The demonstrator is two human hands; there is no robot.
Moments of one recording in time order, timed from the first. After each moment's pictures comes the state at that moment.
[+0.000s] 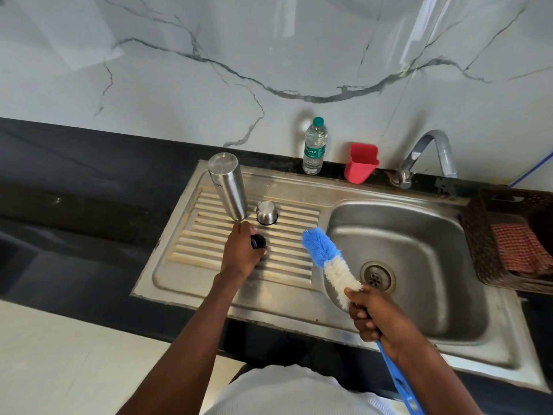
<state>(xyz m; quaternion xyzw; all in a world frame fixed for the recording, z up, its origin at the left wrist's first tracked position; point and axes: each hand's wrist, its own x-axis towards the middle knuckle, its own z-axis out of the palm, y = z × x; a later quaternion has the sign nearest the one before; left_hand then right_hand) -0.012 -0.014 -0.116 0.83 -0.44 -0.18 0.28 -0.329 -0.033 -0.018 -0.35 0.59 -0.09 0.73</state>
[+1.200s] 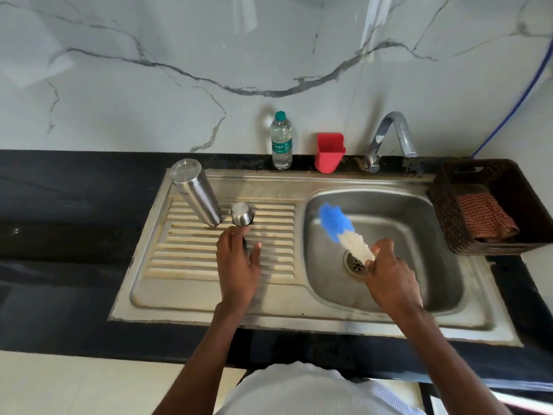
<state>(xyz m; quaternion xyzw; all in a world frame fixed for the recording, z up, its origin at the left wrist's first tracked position) -0.081 0.003 -0.096 0.76 -0.50 -0.03 0.41 -0.363 -0.060 0.001 -0.67 0.70 -0.07 0.24</state>
